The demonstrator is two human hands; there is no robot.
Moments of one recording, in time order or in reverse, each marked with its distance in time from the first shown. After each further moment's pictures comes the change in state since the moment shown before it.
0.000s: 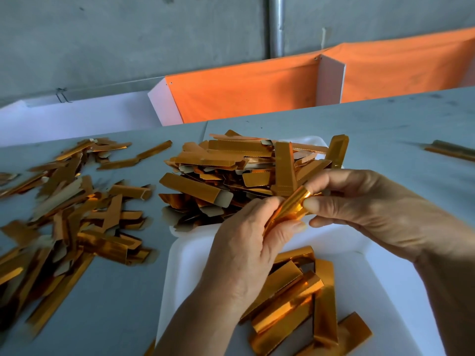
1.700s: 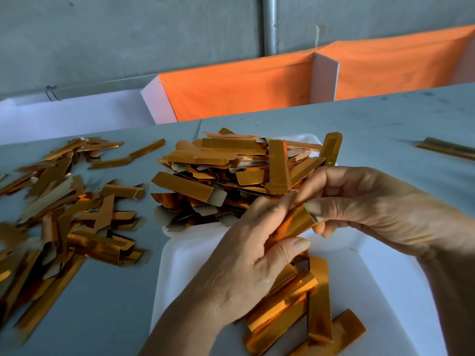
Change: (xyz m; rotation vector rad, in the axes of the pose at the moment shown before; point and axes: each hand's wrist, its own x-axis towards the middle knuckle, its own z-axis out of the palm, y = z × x) left_hand -0.004 0.005 -0.006 -0.203 -0.238 0.021; right_hand -0.005 -0.002 -0.010 0.055 -0.107 0.022
